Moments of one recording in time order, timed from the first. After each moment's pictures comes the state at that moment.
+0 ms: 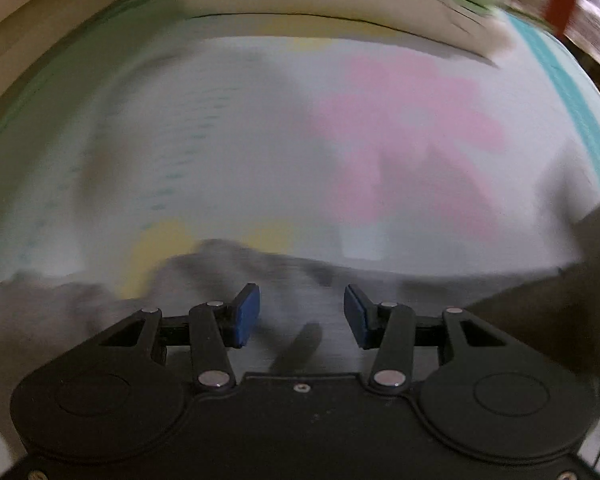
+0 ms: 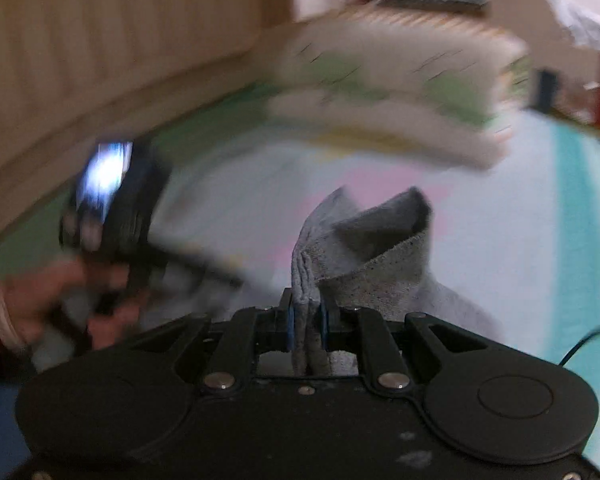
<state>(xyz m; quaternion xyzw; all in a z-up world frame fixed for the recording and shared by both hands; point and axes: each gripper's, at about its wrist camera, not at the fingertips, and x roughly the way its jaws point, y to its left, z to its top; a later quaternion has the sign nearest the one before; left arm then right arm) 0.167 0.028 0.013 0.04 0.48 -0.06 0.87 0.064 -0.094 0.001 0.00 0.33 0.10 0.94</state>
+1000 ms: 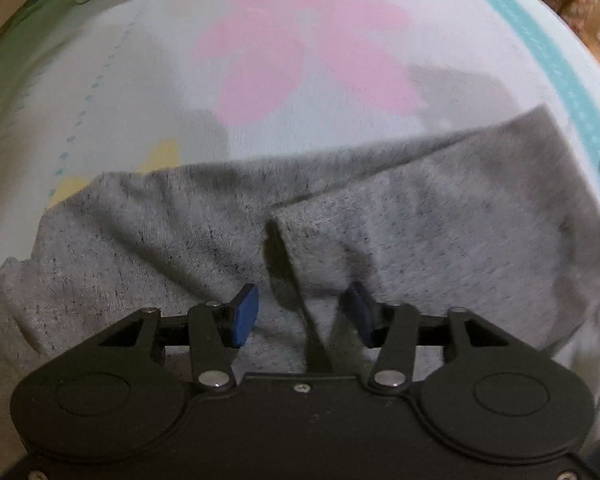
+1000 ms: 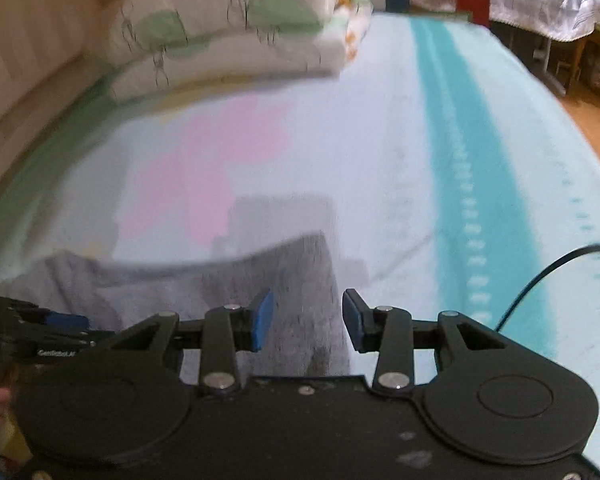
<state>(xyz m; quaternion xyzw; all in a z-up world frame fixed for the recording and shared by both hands) 0.135 -0.020 -0.031 0.13 0.53 -0.19 0.82 0.075 -0.208 -0.033 0.11 0.40 -0.10 0.91</state>
